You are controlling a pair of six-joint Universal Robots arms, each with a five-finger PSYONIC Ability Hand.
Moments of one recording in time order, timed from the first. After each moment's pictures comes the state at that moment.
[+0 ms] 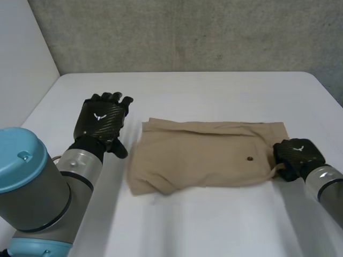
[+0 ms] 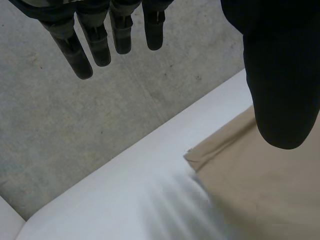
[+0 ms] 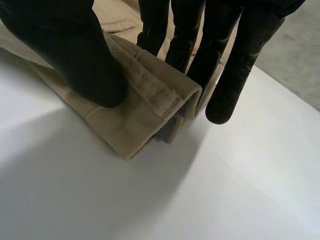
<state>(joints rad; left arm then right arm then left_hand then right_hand) 4.15 -1.76 -1.80 3.52 -1.73 3.39 1.61 -1.19 1.91 -0.31 1.31 2.66 0.21 0.21 0.22 0.21 0.05 0.96 1.17 1.15 1.19 0.94</state>
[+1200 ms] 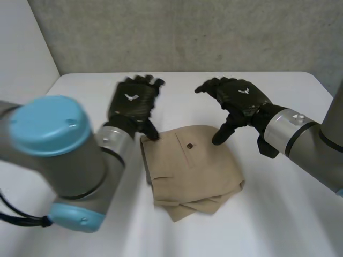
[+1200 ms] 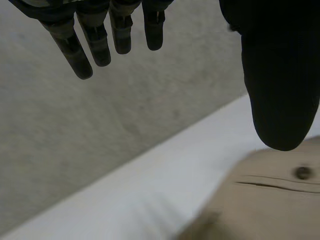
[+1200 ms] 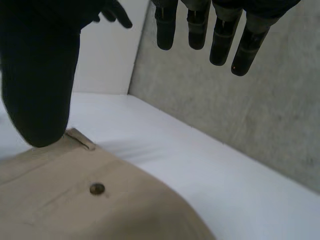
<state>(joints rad) 4.03 -1.95 -1.47 3.40 -1.73 3.27 1.94 -1.27 1.45 -0.01 1.12 3.07 0.21 0.21 0.22 0.21 0.05 0.20 0.22 0.21 0.24 0.07</state>
